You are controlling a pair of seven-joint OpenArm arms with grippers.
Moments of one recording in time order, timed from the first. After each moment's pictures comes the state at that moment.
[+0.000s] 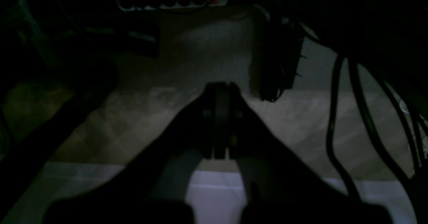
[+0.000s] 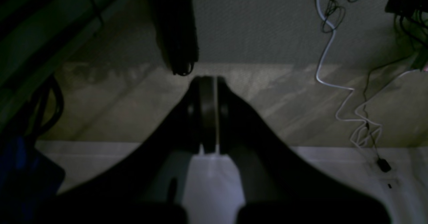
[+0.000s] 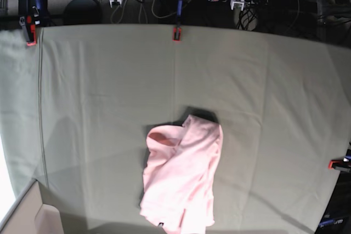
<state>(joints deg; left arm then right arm) 5.3 -3.3 3.9 9.5 -2.0 -0.5 -0.7 -5.3 0.2 2.3 9.9 -0.2 -0.2 -8.5</state>
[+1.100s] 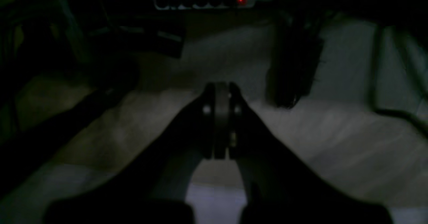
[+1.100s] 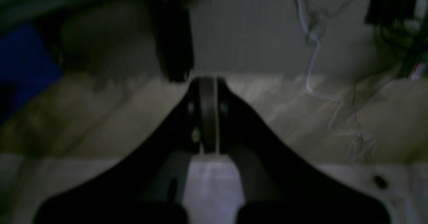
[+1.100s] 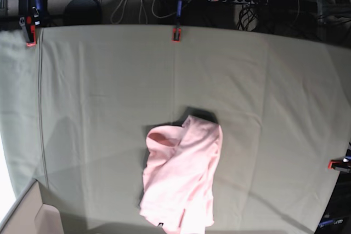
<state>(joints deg) 36.5 -12.2 4.1 54.9 -11.9 -0.3 1.5 -39.8 1.6 2.5 67.0 -0.3 0.2 -17.5</state>
